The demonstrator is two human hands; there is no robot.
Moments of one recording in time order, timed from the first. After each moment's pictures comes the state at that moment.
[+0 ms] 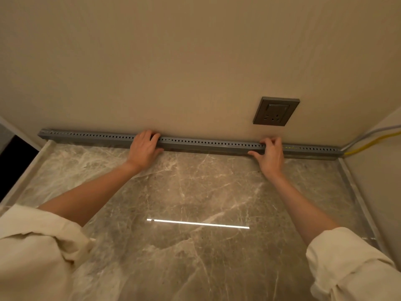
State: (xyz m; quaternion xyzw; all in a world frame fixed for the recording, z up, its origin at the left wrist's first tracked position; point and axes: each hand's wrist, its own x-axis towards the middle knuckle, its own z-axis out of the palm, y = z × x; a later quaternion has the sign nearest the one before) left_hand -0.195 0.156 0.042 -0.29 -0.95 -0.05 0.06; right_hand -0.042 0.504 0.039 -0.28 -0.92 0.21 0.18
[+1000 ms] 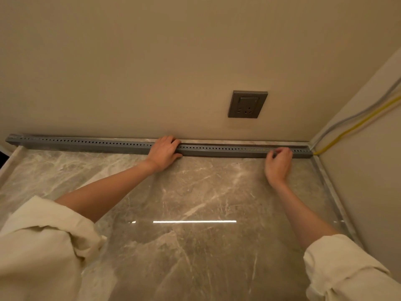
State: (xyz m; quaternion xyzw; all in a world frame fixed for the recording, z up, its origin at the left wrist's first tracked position) left_hand -0.147 0.254 0.042 -0.40 -0.91 -0.08 -0.02; right_hand 0.029 0.552 0.026 -0.44 -0.80 0.27 0.30
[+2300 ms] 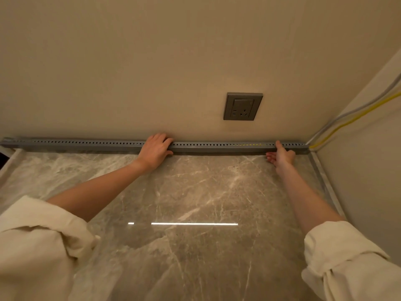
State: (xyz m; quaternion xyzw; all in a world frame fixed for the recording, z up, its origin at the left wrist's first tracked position) left_hand -0.160 0.252 0.046 -0.39 -0.92 -0.04 0.03; right_hand -0.002 0.608 0.029 -0.52 -0.51 0.65 0.23
